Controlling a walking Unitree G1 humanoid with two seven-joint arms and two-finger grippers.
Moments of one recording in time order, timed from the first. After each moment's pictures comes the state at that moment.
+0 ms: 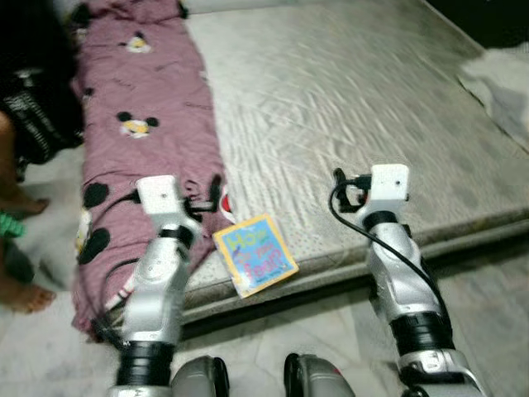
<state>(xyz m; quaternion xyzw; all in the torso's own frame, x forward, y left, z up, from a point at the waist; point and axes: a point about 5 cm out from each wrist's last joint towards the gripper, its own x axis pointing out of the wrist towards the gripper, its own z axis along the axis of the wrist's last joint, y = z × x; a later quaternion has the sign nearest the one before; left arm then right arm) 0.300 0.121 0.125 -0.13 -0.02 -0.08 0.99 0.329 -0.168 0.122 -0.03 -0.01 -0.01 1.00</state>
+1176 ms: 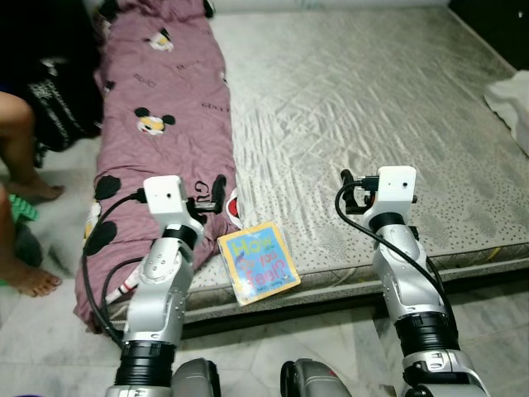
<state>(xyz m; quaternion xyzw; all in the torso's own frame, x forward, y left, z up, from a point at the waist) 0.300 0.128 0.122 -0.11 -0.01 -0.06 0.99 0.330 -0.172 0.123 -0.04 -0.01 -0.02 1.00</state>
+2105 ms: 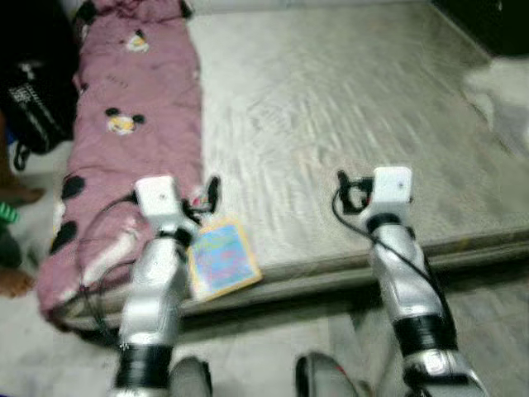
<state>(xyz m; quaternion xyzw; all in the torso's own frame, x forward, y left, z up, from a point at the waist) 0.298 0.123 0.123 -0.13 -0.01 -0.07 0.99 0.327 -0.176 0.116 -0.04 0.00 -0.02 1.00</state>
